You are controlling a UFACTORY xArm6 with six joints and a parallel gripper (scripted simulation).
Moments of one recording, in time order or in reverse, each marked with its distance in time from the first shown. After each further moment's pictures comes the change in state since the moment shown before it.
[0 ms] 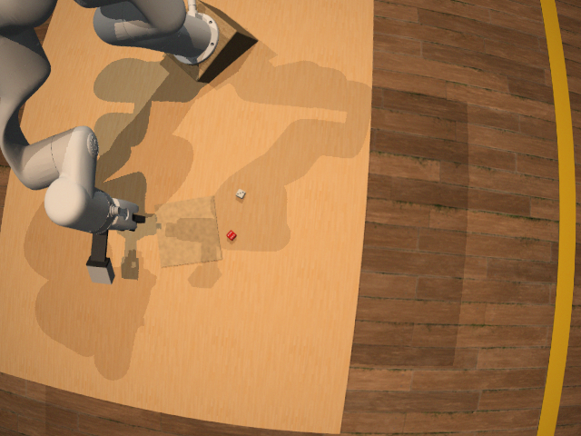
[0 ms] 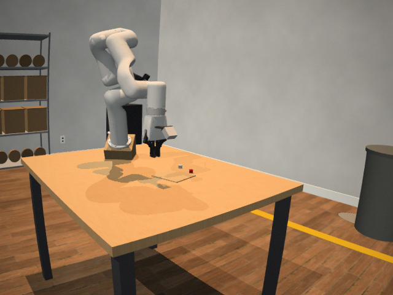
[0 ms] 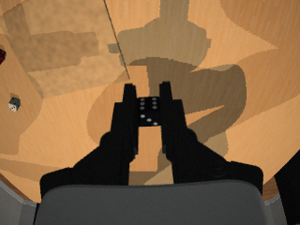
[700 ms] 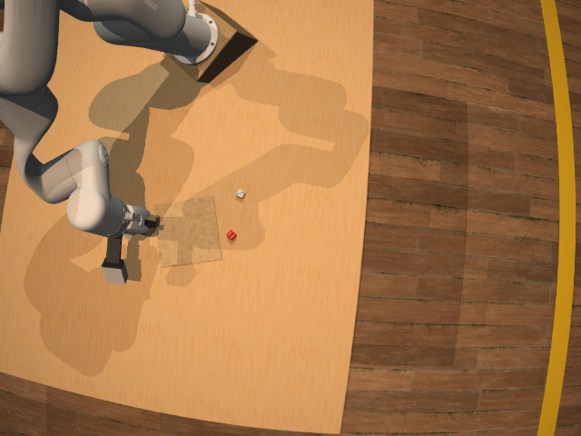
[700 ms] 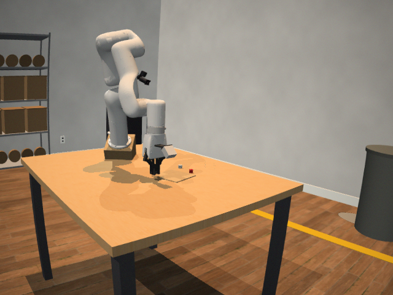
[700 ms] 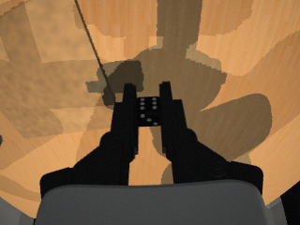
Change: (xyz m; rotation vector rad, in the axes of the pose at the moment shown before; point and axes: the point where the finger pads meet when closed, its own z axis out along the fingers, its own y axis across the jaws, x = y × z) arm 0.001 0.000 0.074 -0.002 0.004 0.001
